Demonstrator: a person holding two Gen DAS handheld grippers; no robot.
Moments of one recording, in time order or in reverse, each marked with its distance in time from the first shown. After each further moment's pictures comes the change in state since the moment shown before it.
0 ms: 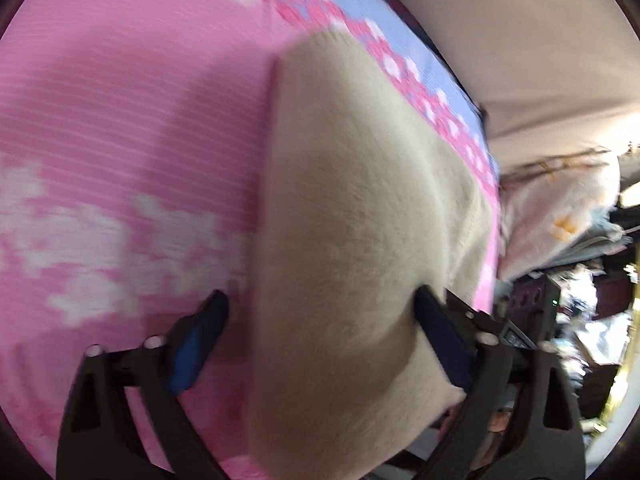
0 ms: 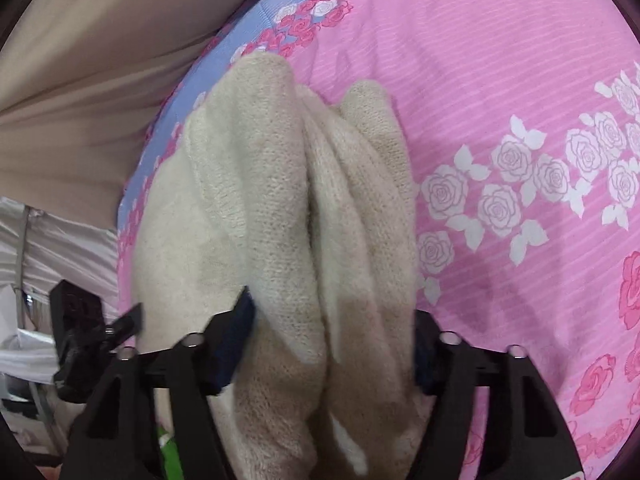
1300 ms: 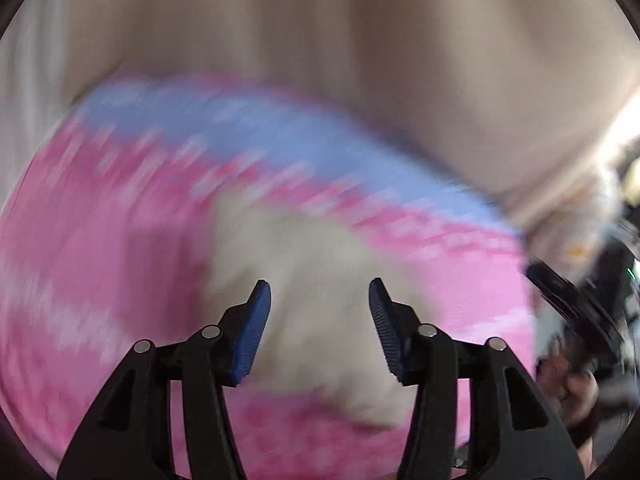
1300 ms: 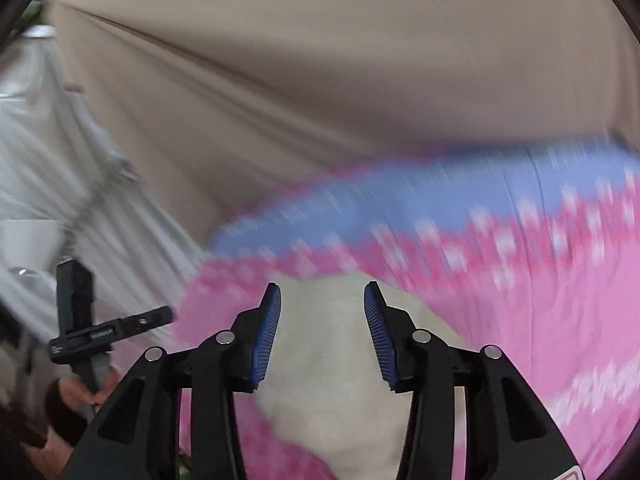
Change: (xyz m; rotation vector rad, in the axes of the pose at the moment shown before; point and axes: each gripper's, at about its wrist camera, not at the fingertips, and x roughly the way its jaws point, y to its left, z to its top) left arm -0.288 0.072 0.064 0.117 -0.322 0.323; right arm -0.011 0.257 -0.003 -0.348 -0.195 -0.029
